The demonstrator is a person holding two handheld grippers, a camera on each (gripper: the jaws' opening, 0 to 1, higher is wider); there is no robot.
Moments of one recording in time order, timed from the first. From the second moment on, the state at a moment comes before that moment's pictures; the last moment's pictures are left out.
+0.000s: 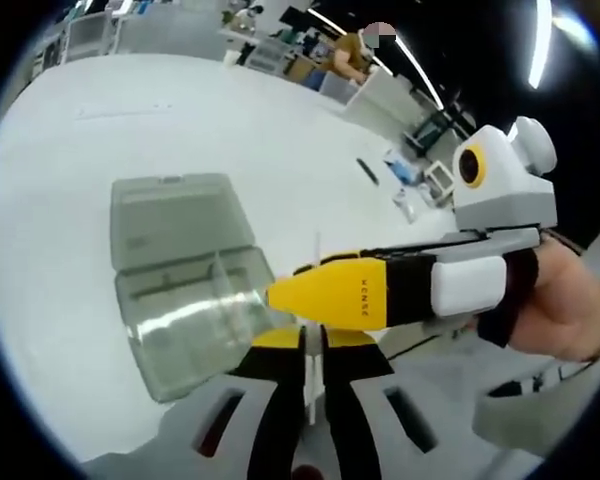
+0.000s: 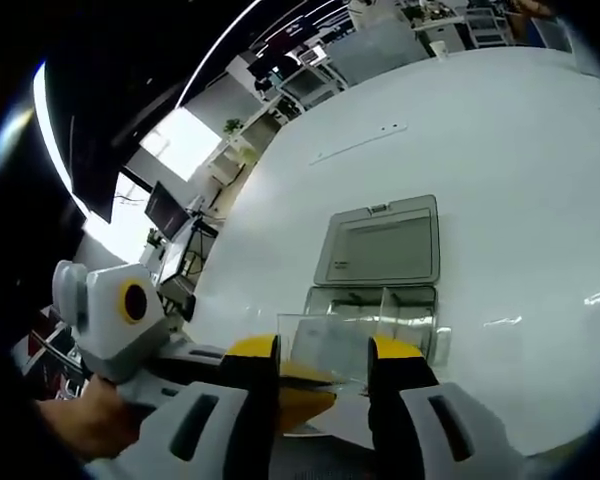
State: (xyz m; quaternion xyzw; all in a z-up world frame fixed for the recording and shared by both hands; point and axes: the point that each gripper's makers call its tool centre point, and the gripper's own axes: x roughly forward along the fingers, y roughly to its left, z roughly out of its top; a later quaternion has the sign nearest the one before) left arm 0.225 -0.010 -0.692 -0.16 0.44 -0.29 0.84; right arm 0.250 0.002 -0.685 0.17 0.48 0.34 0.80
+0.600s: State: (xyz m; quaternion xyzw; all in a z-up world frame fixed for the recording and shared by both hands) left arm 0.226 0.000 -0.693 -0.16 0.45 -0.30 0.83; right arm 0.249 0.011 -0.679 0.19 0.46 0.37 0.78
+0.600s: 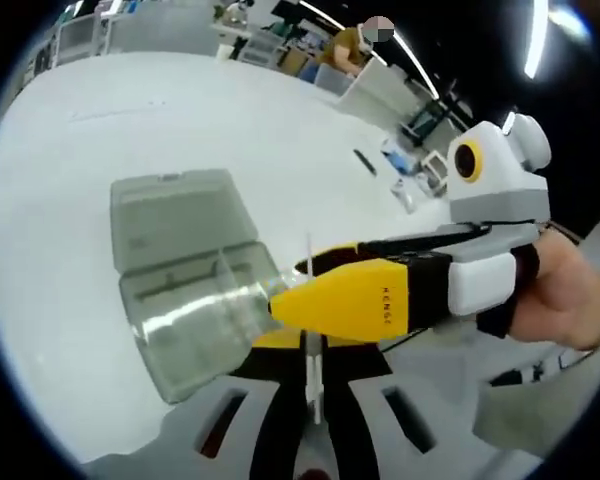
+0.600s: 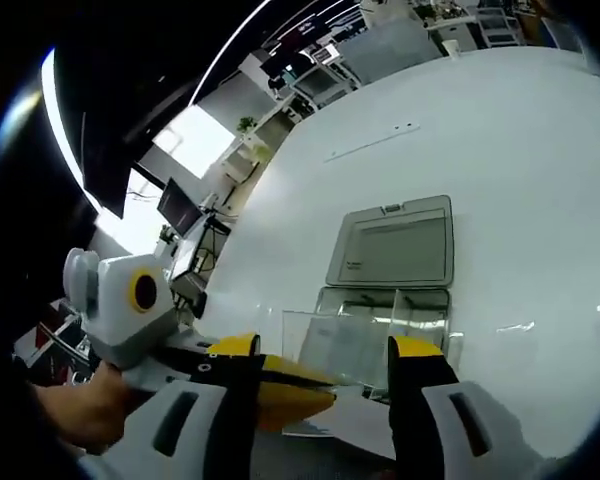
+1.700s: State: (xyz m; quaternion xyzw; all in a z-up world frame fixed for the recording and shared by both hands) left arm 0.238 0.067 -0.702 -0.15 0.55 -0.22 0.79; right arm 0.238 0.010 -0.660 0.13 0.35 0.48 0.79
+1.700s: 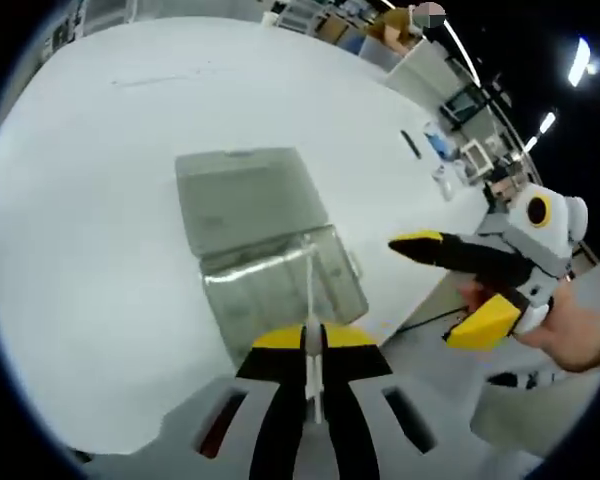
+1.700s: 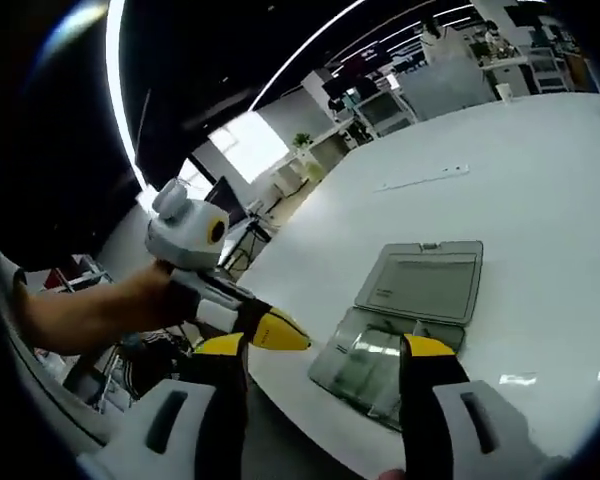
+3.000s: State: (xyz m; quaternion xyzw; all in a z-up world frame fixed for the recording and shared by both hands) left arm 0.250 0.067 -0.731 -0.15 0.64 -0.12 0.74; right arm 0.217 -0.010 -0.677 -0.07 0.24 0.58 0.78
